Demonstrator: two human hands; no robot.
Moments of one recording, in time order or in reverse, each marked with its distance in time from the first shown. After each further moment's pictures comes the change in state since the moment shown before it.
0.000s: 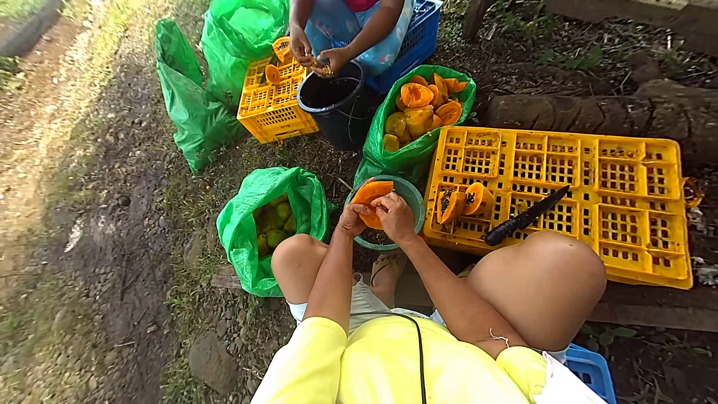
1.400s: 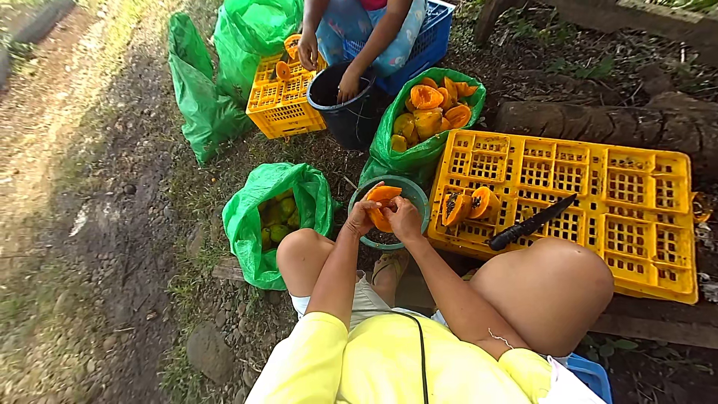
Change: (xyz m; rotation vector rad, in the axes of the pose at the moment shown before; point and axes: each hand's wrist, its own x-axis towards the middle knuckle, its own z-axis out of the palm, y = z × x) left_hand 0.003 -0.004 0.004 0.100 0.037 -0.096; right_hand 0.003 0.013 0.005 -0.111 -0.134 0.334
